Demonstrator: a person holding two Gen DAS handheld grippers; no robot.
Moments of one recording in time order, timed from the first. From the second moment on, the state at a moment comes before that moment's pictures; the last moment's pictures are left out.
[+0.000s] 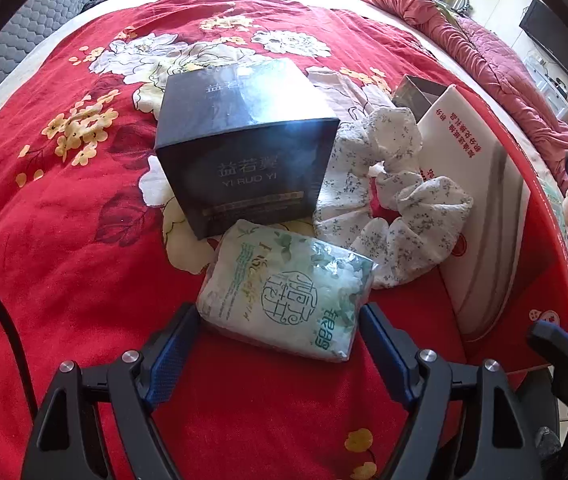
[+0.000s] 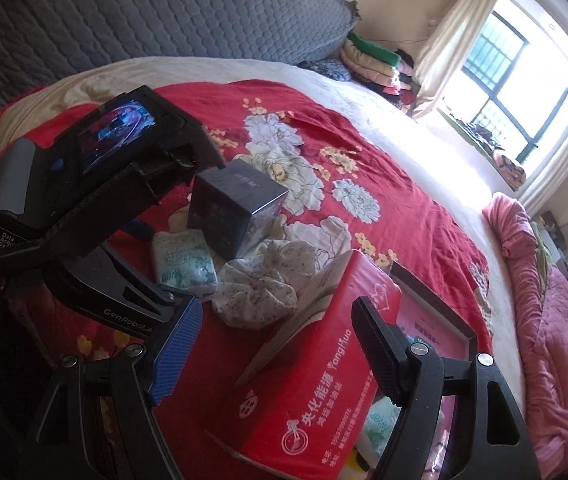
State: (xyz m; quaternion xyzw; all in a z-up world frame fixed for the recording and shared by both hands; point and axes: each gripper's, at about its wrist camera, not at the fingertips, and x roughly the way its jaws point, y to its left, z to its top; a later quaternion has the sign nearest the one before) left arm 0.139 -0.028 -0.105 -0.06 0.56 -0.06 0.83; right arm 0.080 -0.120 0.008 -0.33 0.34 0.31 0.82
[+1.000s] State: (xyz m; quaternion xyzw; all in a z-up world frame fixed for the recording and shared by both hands) left arm 0.130 0.051 -0.089 -0.18 0.52 -0.11 0.83; right arm 0.153 -0.067 -0.058 -0.39 0.45 0.39 0.70
